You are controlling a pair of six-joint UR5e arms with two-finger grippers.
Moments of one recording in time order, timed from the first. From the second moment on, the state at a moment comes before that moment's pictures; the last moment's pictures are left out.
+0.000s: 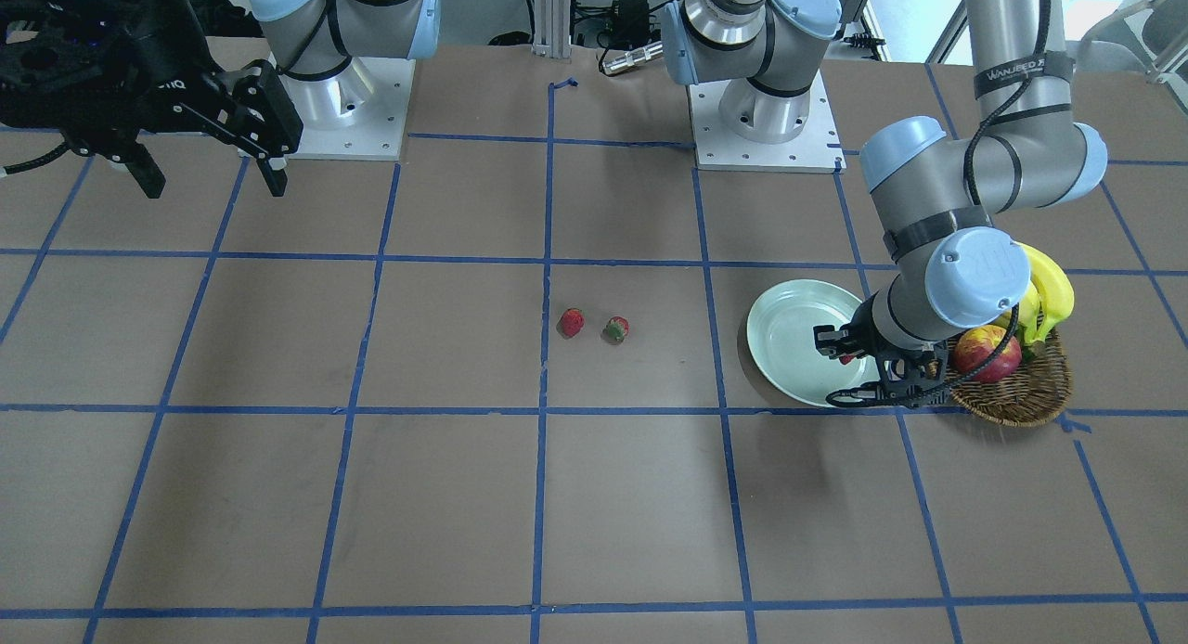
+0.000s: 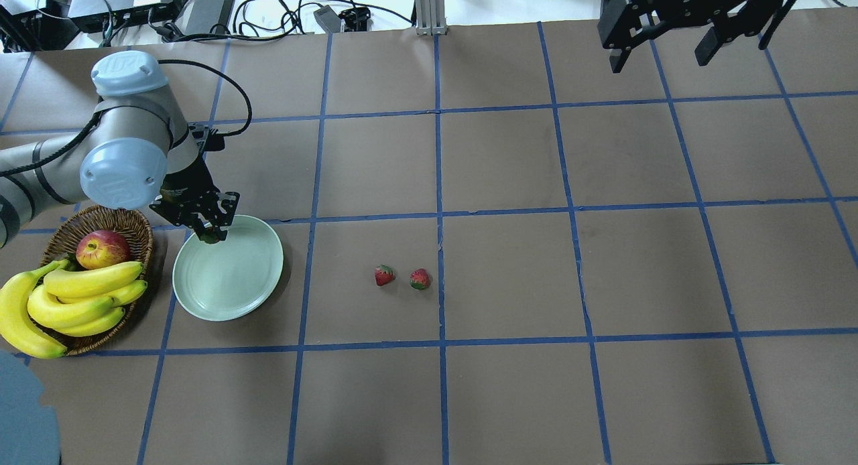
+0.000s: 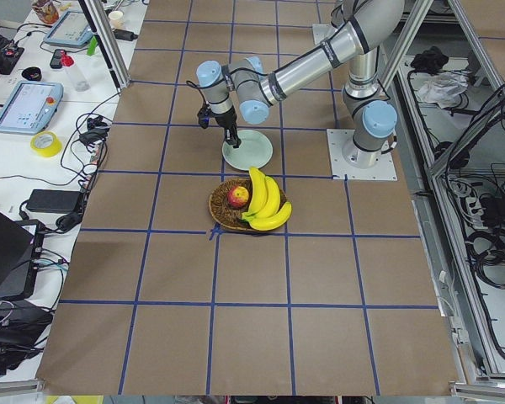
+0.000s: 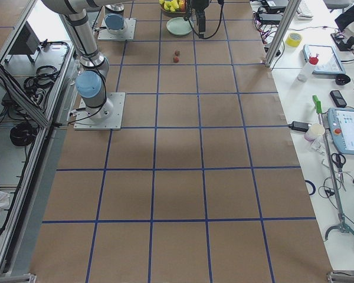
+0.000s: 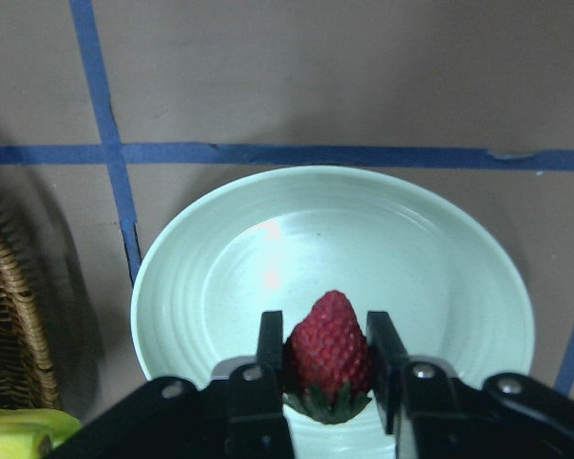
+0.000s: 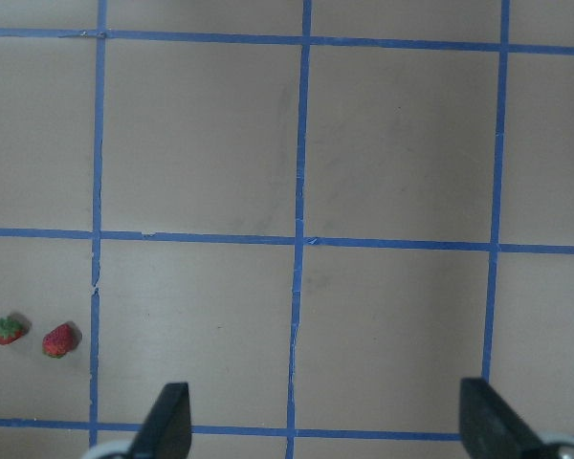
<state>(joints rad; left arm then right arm) -1.34 -1.87 -1.88 -1.20 1.71 0.19 1.56 -1.54 1.38 -1.51 -1.57 -0.06</state>
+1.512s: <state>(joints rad) -1.61 -1.83 -1.84 -1.13 1.57 -0.20 1.56 -1.55 1.38 -1.51 -1.59 -0.06</state>
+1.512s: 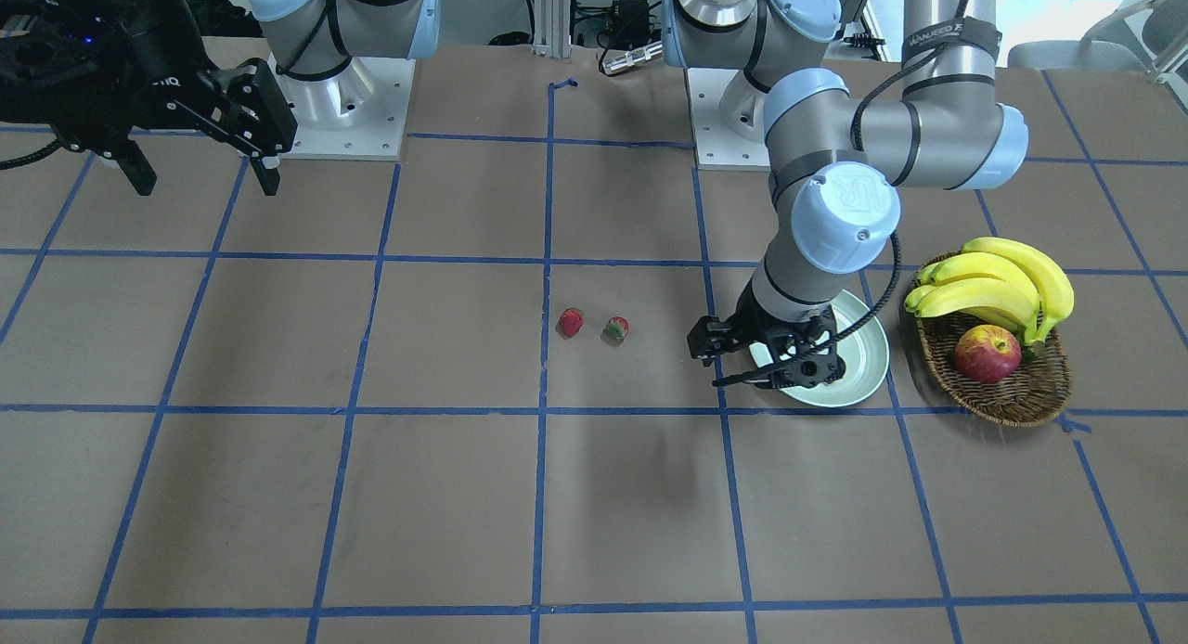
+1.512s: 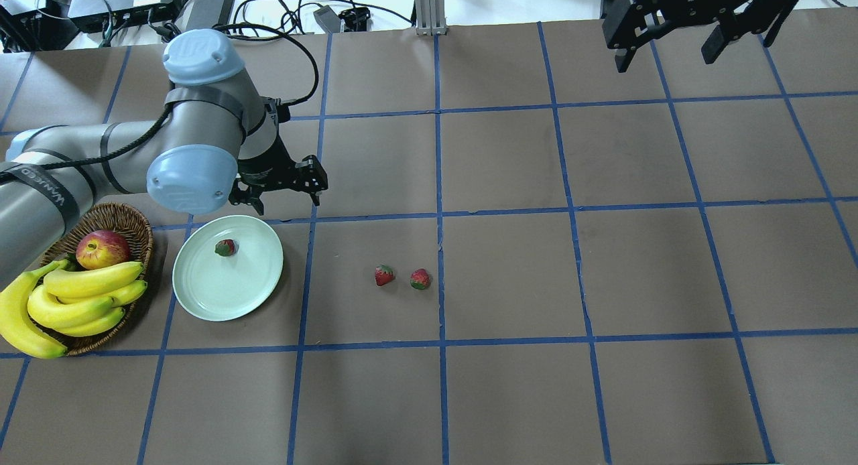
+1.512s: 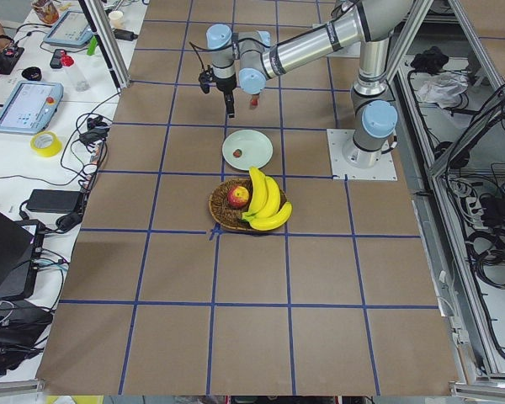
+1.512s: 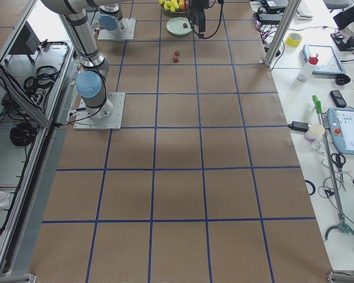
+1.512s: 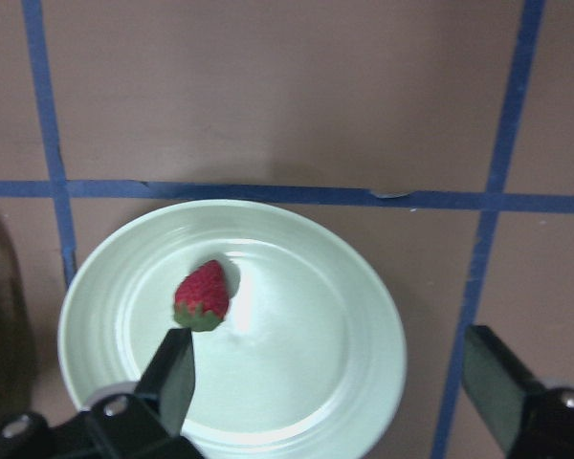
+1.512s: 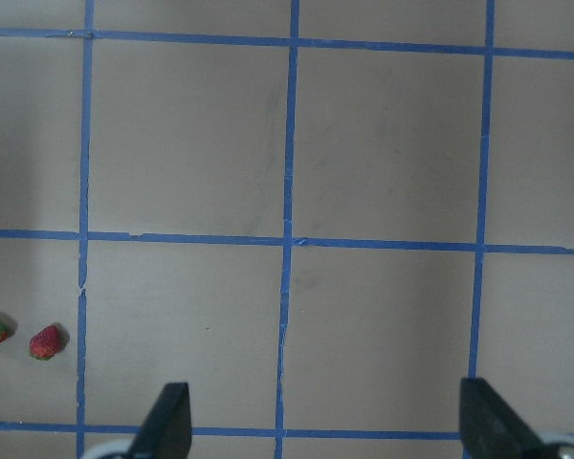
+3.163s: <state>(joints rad) -1.73 -1.94 -2.01 -0.96 1.36 -0.27 1.56 -1.54 1.38 -1.52 -1.59 -0.05</state>
